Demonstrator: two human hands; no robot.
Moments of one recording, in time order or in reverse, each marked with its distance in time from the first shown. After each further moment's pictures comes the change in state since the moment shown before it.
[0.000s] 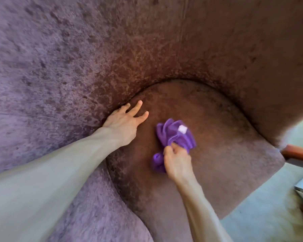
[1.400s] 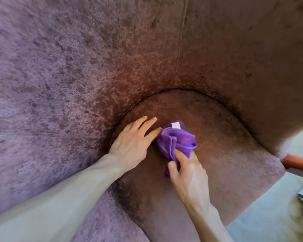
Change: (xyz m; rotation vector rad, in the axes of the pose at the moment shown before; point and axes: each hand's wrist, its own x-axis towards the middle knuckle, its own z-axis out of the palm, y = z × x) left_hand -0.022 0.031 0.007 -0.110 0.360 0.179; right_hand -0.011 0.013 -0.025 -0.488 0.222 -0.448
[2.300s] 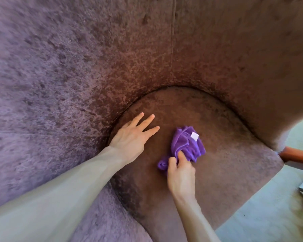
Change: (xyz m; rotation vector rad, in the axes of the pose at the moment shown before) left_hand 0.009 -0.003 0.000 0.016 -0.216 -0.031; right_hand -0.001 -0.006 0.024 0.444 0.014 0.452
